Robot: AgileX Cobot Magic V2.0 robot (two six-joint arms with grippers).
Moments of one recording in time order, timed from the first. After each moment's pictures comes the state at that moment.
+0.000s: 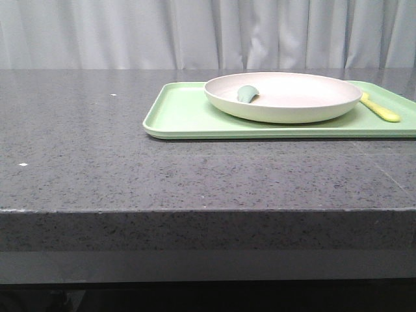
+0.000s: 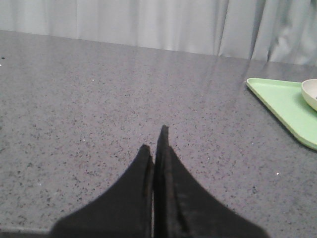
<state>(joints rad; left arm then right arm) -0.06 -0.01 -0.11 -0.03 0.30 -0.08 0.08 0.20 -0.36 -0.03 0.39 0.06</state>
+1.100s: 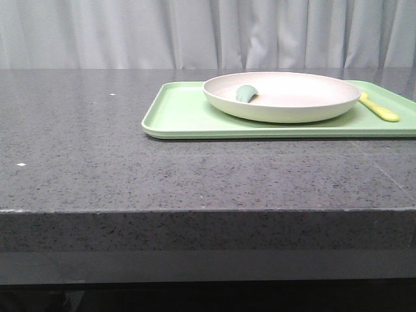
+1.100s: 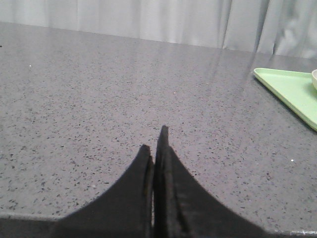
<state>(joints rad) -0.05 -0.01 0.01 -0.03 0.17 -0.08 0.08 0.20 -0.36 -0.03 0.39 0.06</state>
